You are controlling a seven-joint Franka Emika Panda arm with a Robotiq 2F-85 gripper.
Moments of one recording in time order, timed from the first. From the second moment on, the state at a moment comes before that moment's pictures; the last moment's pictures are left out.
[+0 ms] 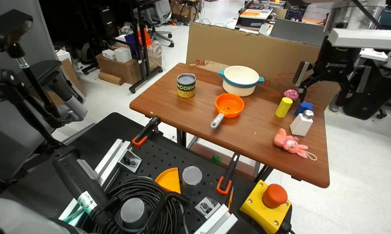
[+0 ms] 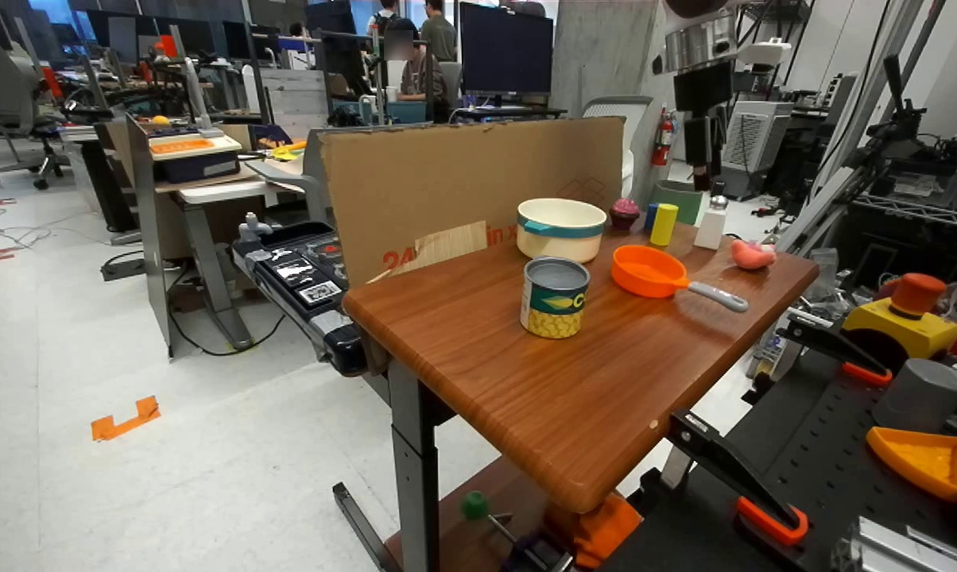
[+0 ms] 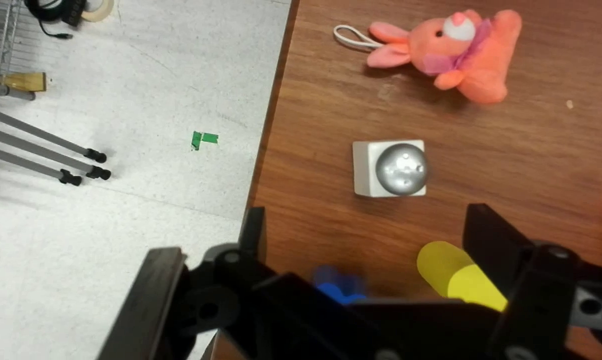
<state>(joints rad) -0.23 0.59 -0.11 -1.69 -0.24 2.07 -0.52</state>
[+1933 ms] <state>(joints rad) -0.23 0.56 -0.10 -1.83 -0.31 2.15 -0.54</state>
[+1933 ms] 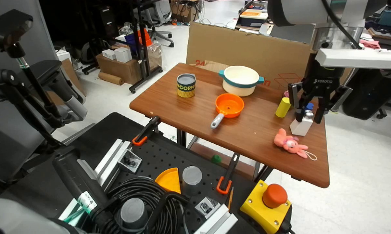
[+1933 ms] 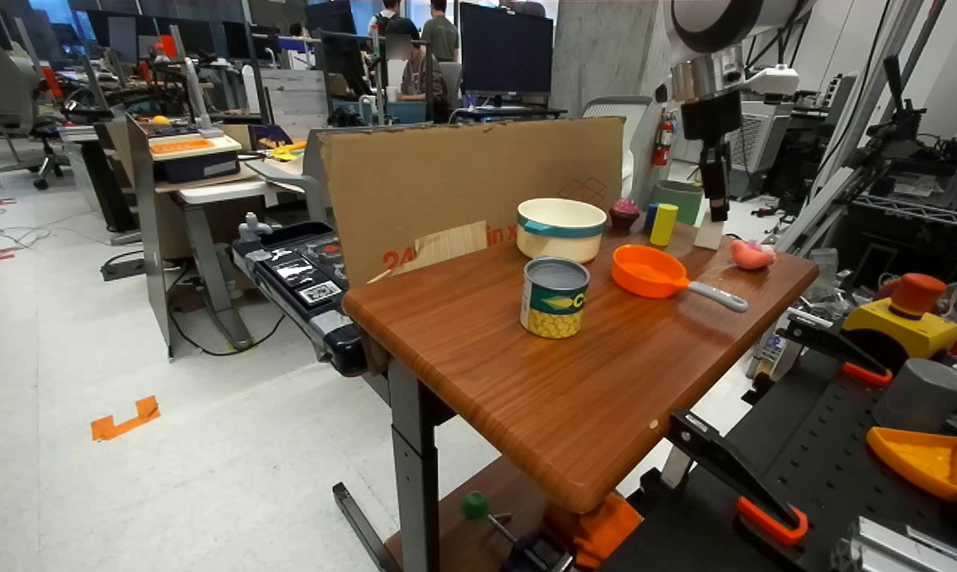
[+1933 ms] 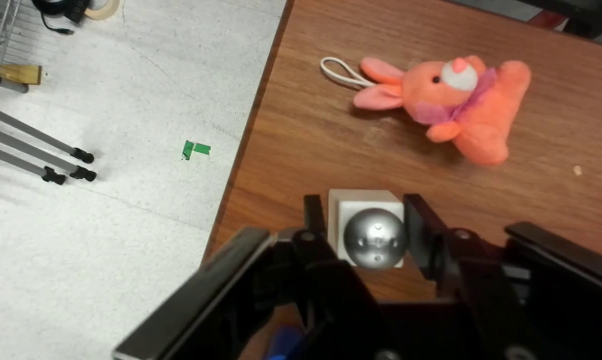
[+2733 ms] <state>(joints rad) -0.23 0.56 -0.10 -1.83 -0.31 2.15 -0.54</state>
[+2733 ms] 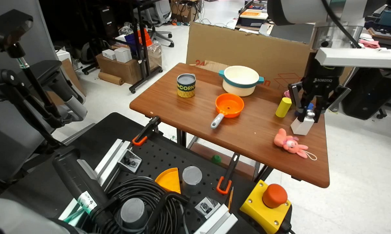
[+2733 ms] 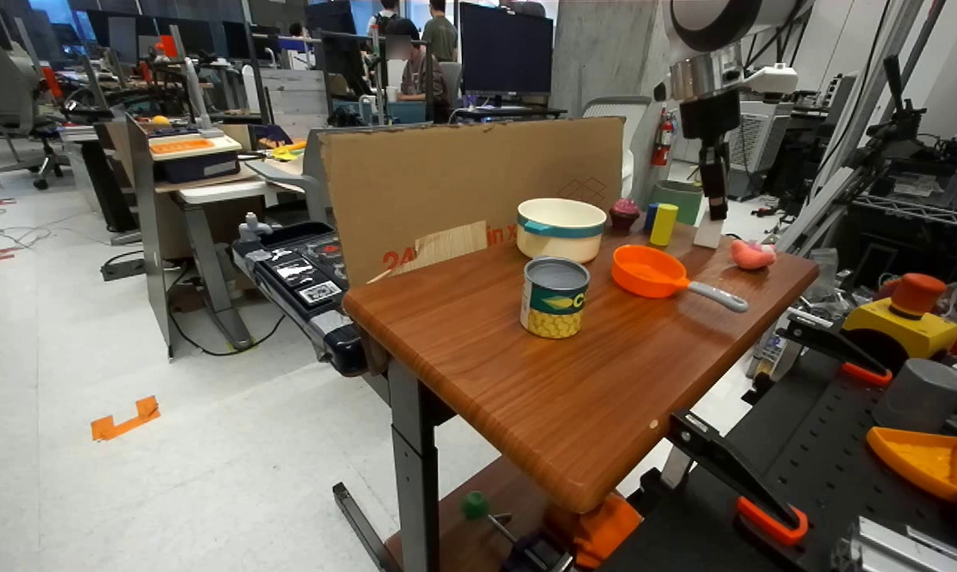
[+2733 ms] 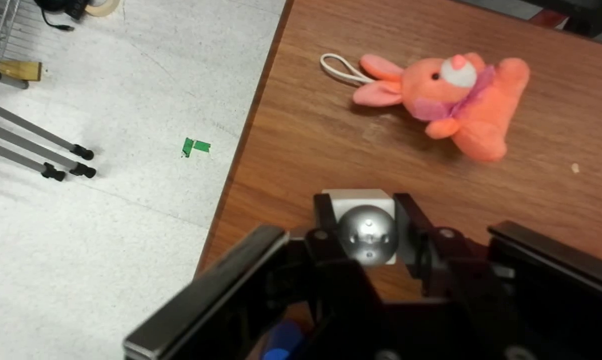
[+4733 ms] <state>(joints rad) -0.15 0.31 -0.06 -2.14 -0.44 2.36 -0.59</state>
